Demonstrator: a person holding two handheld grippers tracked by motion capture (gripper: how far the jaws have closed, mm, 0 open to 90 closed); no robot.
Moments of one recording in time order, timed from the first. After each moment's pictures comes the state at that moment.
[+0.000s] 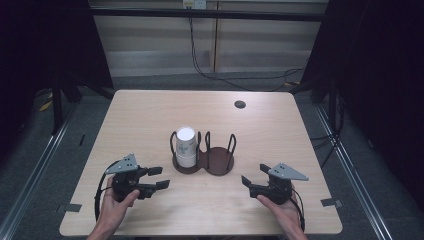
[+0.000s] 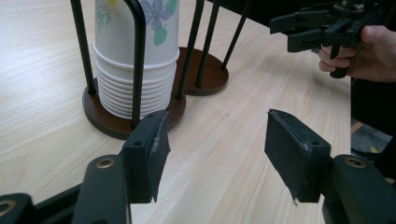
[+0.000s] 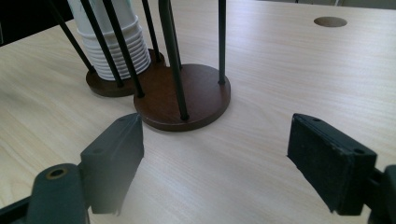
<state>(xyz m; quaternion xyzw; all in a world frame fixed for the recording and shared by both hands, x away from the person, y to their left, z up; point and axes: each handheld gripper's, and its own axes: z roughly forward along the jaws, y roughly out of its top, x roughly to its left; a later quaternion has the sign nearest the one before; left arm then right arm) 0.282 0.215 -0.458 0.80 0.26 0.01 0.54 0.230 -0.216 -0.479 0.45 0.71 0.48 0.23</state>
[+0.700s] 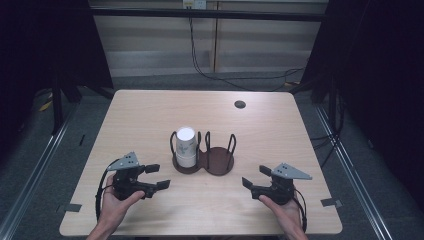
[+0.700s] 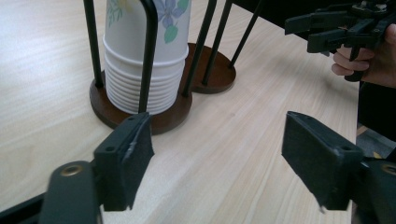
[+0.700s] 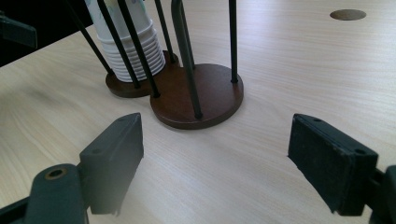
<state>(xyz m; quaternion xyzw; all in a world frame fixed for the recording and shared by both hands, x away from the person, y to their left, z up) 0.284 0.212 -0.452 0.81 0.28 0.03 0.52 0.228 -0.220 -0.476 0.45 0.71 0.50 0.19</state>
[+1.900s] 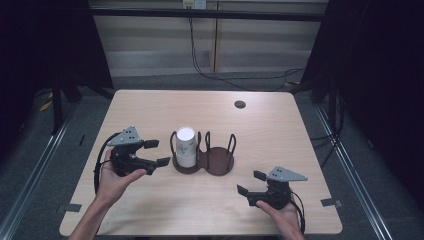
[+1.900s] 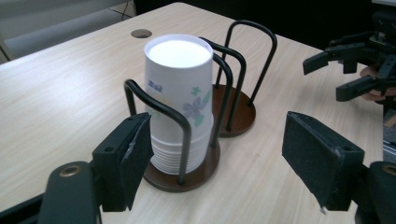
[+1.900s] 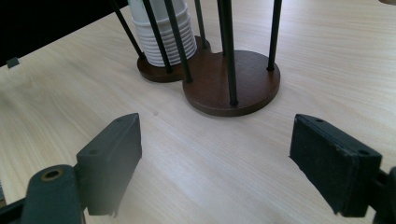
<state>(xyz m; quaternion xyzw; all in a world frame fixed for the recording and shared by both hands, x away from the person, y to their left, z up) 0.318 0.203 -0.389 0.82 0.24 0.08 0.51 0.220 -0.210 -0.474 0.43 0.74 0.50 0.15</state>
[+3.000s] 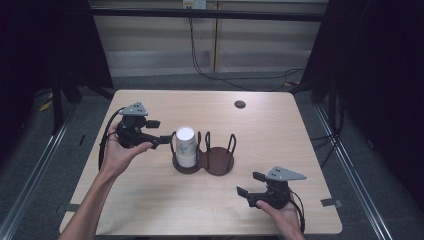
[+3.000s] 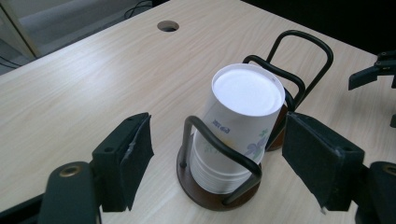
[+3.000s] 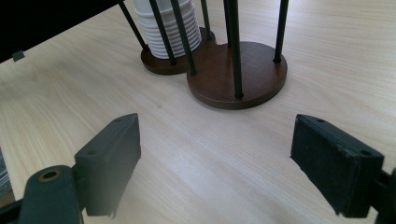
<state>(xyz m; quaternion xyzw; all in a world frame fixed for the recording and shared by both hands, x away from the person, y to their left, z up) 0.378 0.190 -0.365 0.85 0.26 0.08 0.45 0.221 -0.210 -0.476 0.43 0.75 0.49 0.13</state>
